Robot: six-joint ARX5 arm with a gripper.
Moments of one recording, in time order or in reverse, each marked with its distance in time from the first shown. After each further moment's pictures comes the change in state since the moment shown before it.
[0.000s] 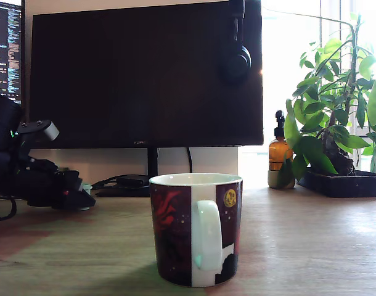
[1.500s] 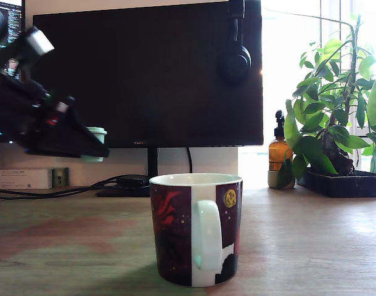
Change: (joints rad) arm -0.181 -0.672 -0.262 -0.444 0.086 0.008
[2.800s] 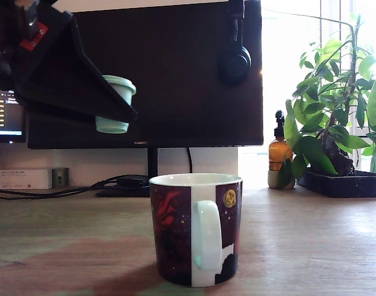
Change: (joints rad) arm -0.368 -0.300 -0.007 -0.335 -0.080 -0.039
